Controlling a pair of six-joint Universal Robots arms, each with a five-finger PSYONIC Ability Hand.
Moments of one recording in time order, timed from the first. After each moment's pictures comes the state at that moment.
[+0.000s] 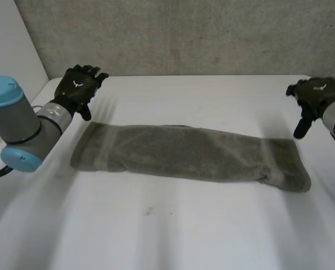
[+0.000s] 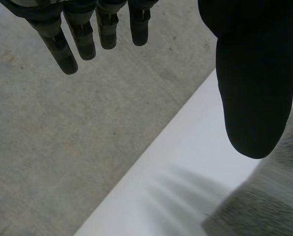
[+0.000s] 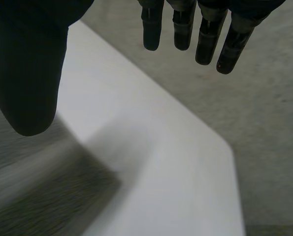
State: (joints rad) left arm 4.52 -2.25 -1.21 3.46 -1.25 3.62; right arm 1.70 -1.18 1.32 0.16 1.47 2.69; left_hand 0.18 0.17 0.17 0.17 0.03; right_hand 0.21 0.23 0.21 0.23 0.06
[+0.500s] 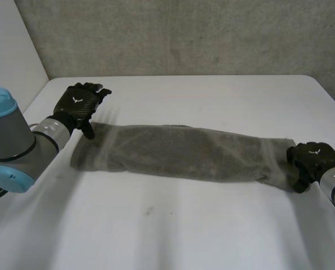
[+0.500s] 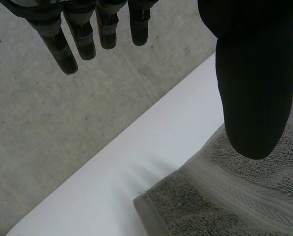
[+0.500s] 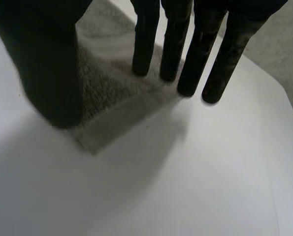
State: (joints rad) left arm 4.52 -2.13 -1.42 3.45 -1.24 3.52; right arm 1.57 -1.19 1.82 -0.17 1.39 2.63; left_hand 0.18 0.17 0.17 0.17 0.03; right_hand 0.51 0.60 0.60 0.59 0.40
